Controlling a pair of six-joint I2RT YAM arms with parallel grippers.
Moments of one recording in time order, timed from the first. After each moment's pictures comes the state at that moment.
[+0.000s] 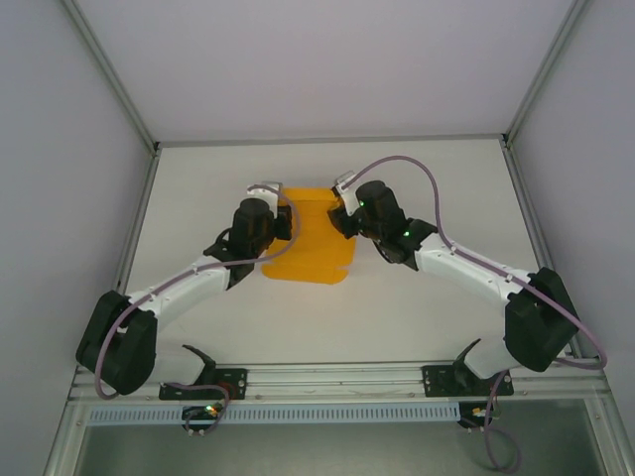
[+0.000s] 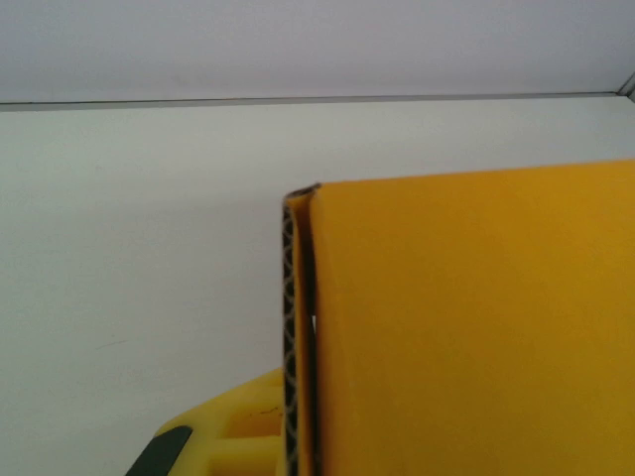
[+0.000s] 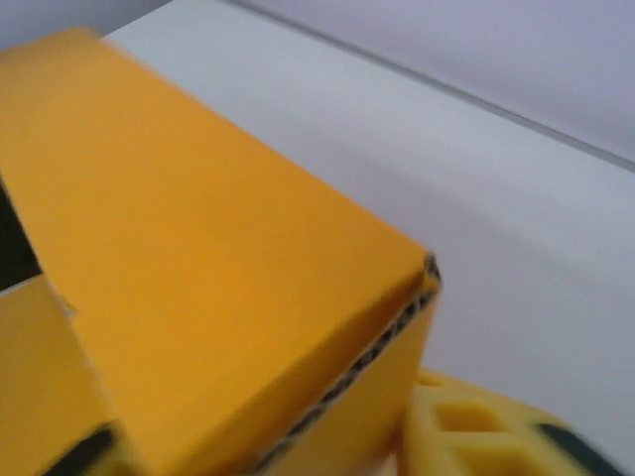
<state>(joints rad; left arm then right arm) -0.63 1.35 0.77 0.17 -0.17 -0.31 0.66 1.47 1.06 -0.07 0.13 0.03</state>
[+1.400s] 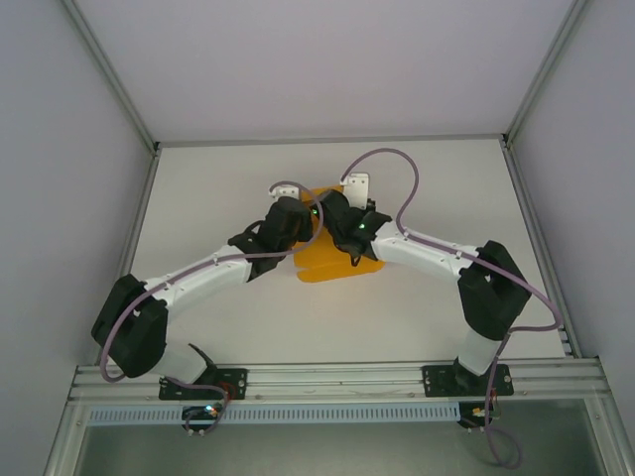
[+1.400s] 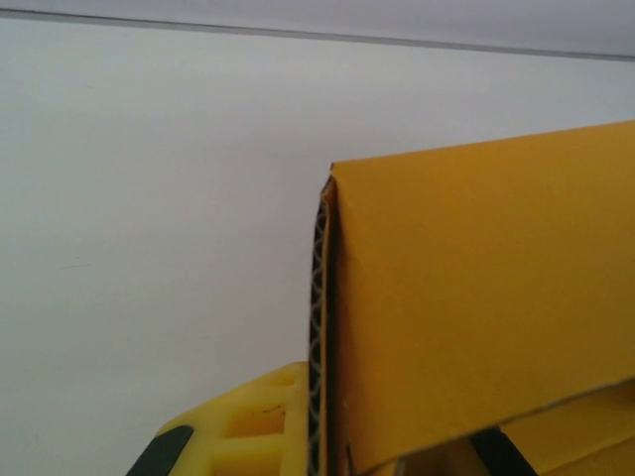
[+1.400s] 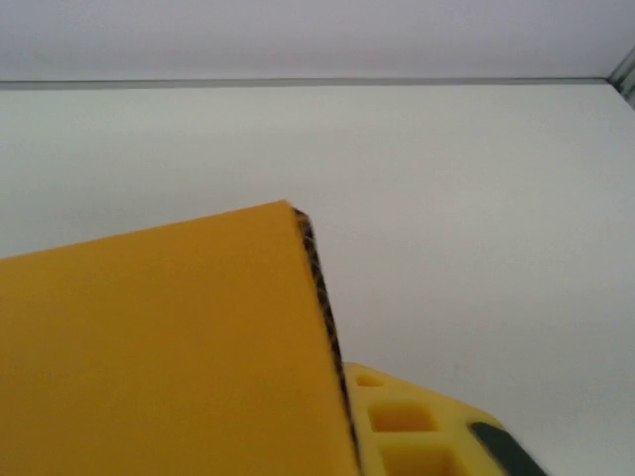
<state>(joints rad) -0.78 1.46 0.96 -0.10 -0.38 -0.53 0.76 1.73 1.28 -0.38 0.89 0.58</state>
